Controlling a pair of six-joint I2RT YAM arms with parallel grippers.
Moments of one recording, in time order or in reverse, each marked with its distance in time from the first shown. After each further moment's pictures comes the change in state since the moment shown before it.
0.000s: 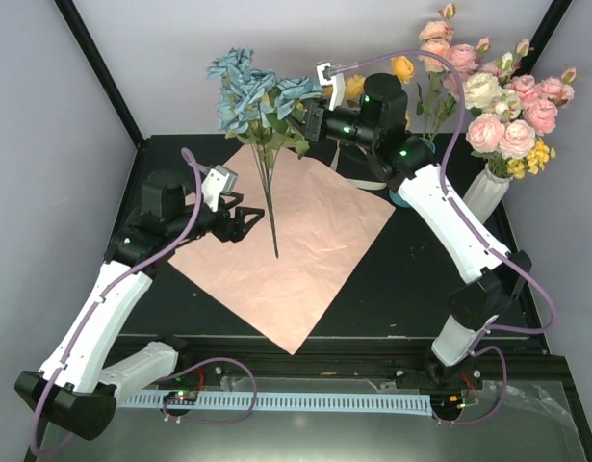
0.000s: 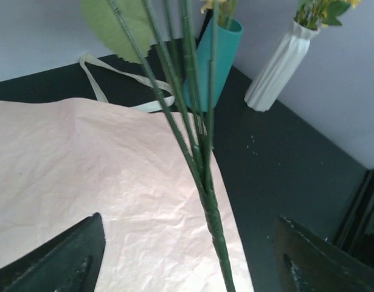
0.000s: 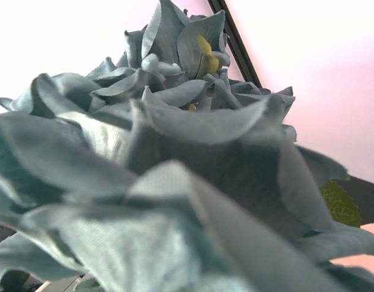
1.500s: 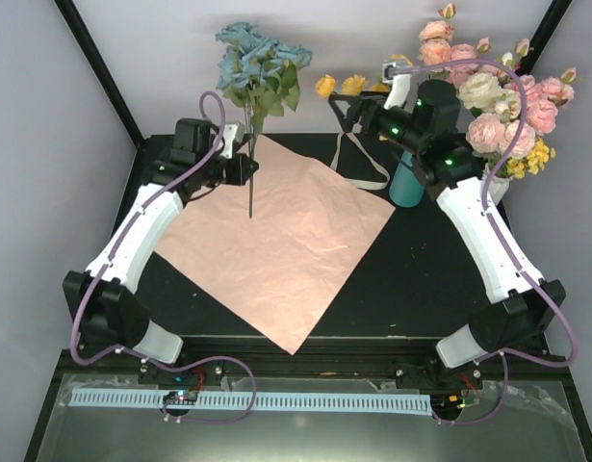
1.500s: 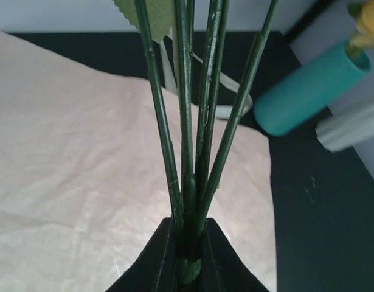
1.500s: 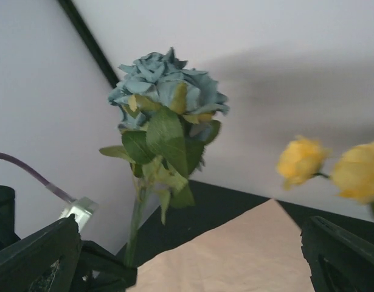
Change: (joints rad) left arm 0.085 0.540 0.406 -0.036 -0.143 -0.166; right arm -0.225 -0.203 -0.207 -0.041 0.208 -0.105
